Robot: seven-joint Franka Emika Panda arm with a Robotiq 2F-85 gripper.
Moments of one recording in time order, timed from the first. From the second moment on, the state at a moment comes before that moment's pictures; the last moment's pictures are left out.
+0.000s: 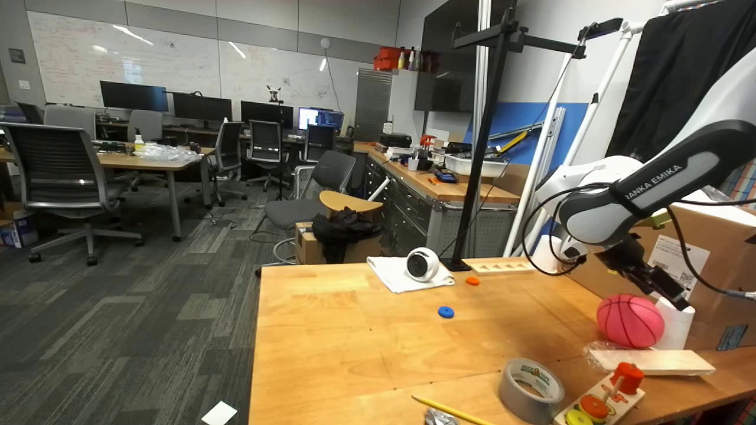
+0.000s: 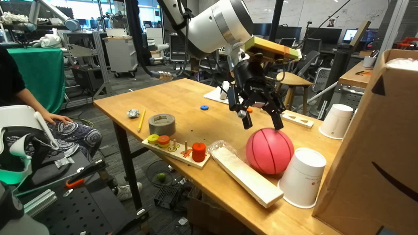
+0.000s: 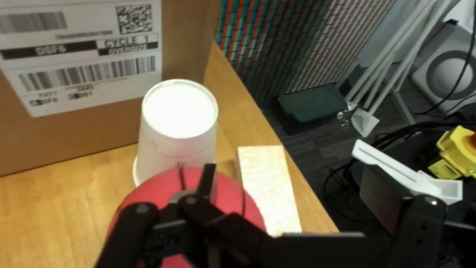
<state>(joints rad) -0.08 0.36 -0.03 -1.96 -0.81 1.69 -0.97</state>
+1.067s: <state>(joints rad) -0.09 0.27 0.03 -2.11 -0.45 1.70 -1.10</state>
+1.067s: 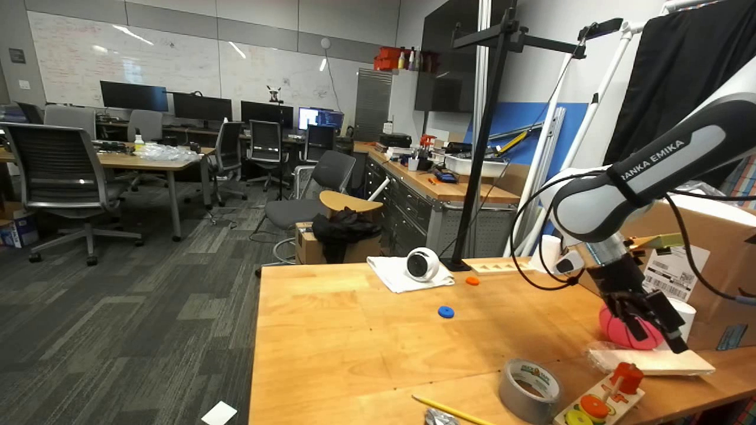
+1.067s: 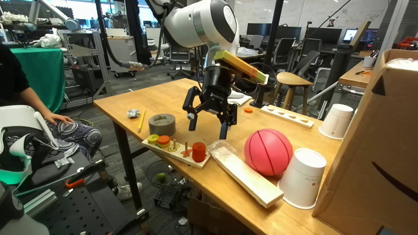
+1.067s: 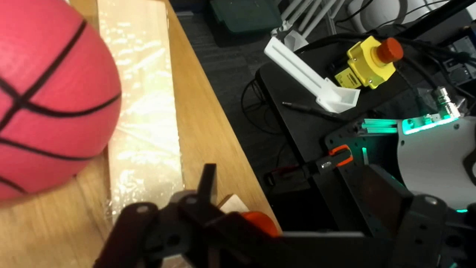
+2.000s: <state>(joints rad) -0.08 0.29 0.00 -2.15 -0.65 1.85 -1.16</state>
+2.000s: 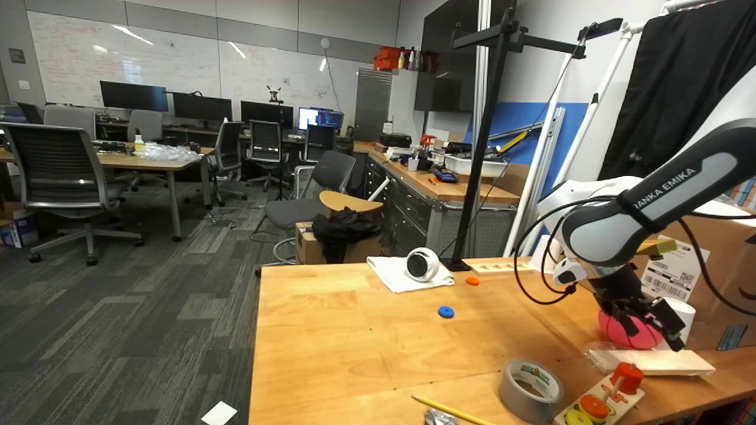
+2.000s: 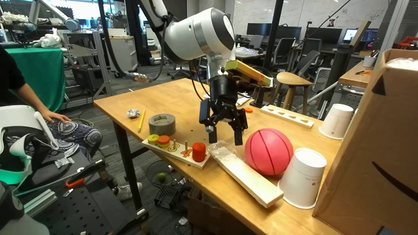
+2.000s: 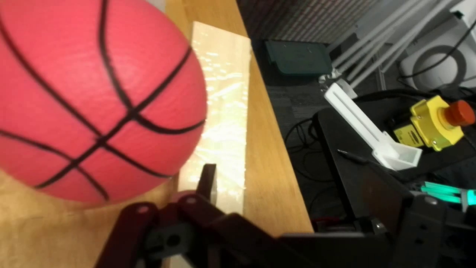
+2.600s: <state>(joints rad) -0.06 0.32 -0.01 -2.12 -1.02 2.09 -1.11</state>
